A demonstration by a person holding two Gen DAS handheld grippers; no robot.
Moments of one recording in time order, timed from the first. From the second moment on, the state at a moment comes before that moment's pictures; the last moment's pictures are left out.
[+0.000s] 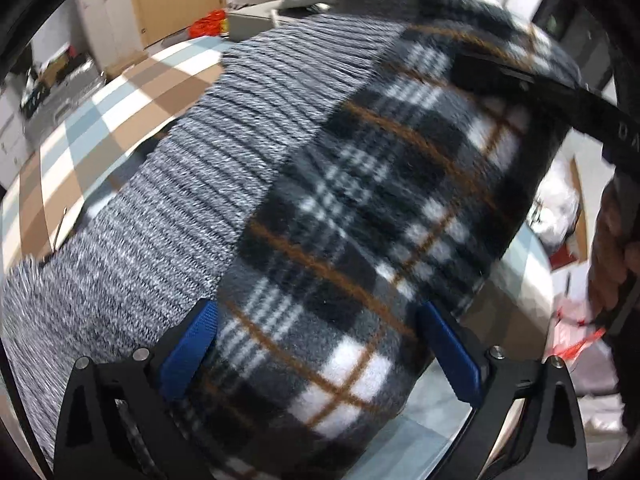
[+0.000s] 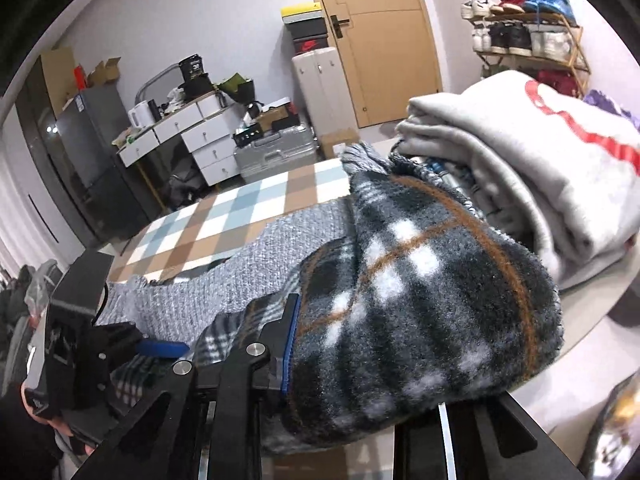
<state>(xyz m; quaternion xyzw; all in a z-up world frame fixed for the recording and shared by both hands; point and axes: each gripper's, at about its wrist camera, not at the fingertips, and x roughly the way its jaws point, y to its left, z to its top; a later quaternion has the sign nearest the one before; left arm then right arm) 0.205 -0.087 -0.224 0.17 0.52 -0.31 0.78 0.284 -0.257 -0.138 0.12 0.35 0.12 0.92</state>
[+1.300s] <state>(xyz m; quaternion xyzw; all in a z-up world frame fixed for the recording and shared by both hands) 0.228 0.104 -0.214 0.01 0.53 -0.25 0.81 0.229 -0.074 -0.075 -0.21 0.20 0.20 0.94</state>
